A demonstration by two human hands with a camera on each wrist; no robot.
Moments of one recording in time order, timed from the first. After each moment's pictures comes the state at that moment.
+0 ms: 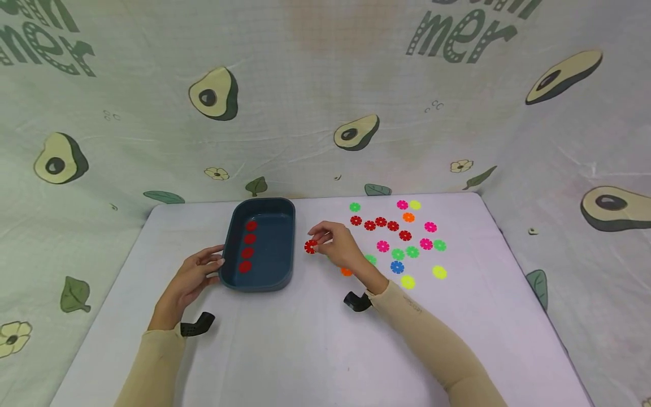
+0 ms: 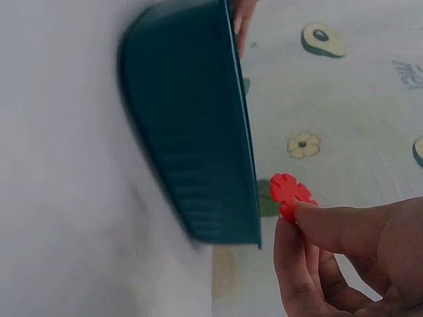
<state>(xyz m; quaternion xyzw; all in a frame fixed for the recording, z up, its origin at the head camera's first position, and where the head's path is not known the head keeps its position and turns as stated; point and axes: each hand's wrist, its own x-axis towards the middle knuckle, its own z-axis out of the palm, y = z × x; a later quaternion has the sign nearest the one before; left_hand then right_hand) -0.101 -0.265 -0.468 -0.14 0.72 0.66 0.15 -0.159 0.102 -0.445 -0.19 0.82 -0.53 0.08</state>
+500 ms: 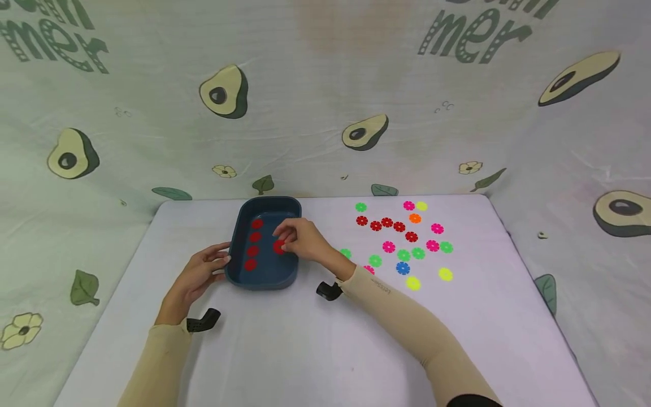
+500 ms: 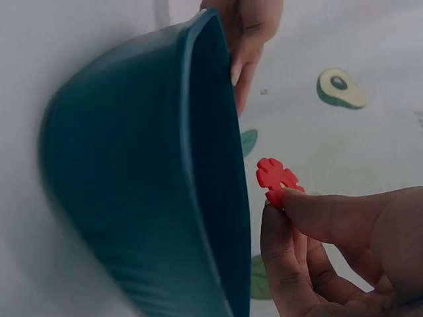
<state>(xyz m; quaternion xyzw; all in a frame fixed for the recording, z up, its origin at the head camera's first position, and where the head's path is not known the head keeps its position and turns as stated) -0.101 -0.266 -0.467 -0.14 0.72 0.66 0.14 -0.175 0.026 -0.426 -0.29 0.81 -0.49 0.14</state>
